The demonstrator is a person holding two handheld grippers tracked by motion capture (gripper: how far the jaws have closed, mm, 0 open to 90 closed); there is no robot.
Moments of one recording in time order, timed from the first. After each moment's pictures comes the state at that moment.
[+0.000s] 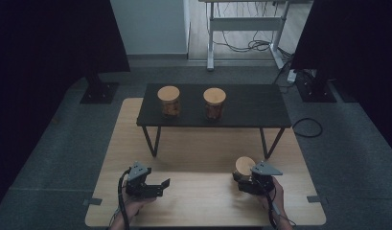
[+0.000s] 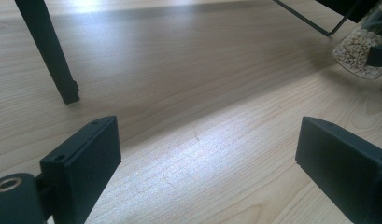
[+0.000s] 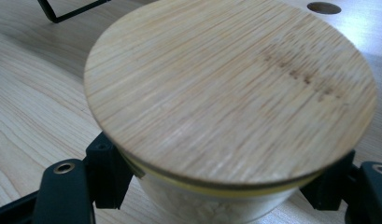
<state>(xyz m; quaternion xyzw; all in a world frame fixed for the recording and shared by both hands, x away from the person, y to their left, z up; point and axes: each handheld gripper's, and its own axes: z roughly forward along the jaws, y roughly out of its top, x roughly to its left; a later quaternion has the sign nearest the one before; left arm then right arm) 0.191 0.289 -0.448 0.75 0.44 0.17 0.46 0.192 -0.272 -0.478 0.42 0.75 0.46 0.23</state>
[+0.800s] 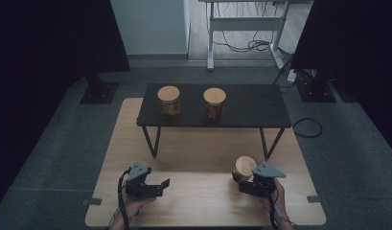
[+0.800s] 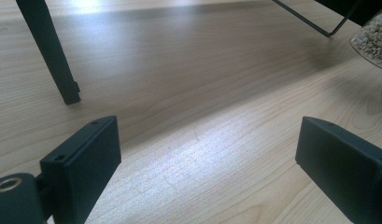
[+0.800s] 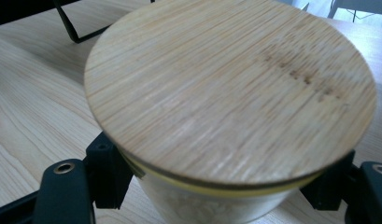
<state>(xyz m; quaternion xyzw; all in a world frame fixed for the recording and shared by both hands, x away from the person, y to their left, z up) 0.191 0.289 -0.447 0.75 0.44 0.17 0.46 0.180 -0.275 -0.469 0.40 0.74 0.48 0.24</state>
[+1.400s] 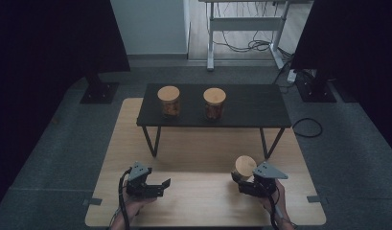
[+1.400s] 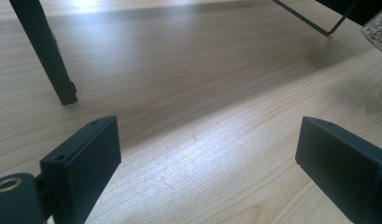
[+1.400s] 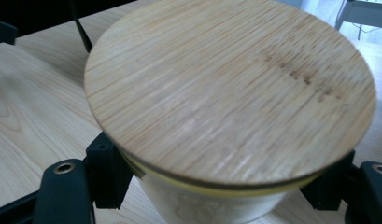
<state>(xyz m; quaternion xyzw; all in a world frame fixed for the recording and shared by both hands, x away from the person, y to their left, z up) 0.192 0.288 -0.448 0.75 0.44 0.17 0.46 0.175 -0.278 -0.463 0.38 0.74 0.50 0.24</state>
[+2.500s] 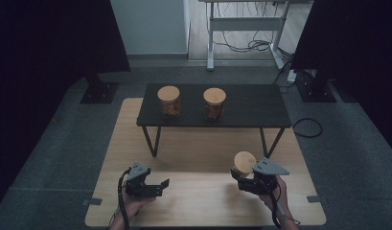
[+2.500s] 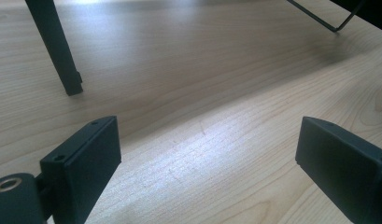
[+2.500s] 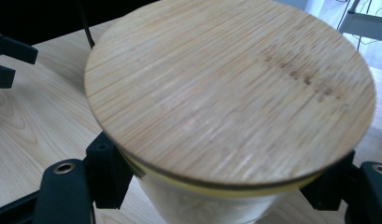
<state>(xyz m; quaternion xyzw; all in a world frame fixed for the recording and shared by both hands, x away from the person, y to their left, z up) 0.194 0.293 -0.451 0.75 0.45 0.16 0.46 0.173 -0.272 -0.432 0.37 0.75 0.49 0.25</state>
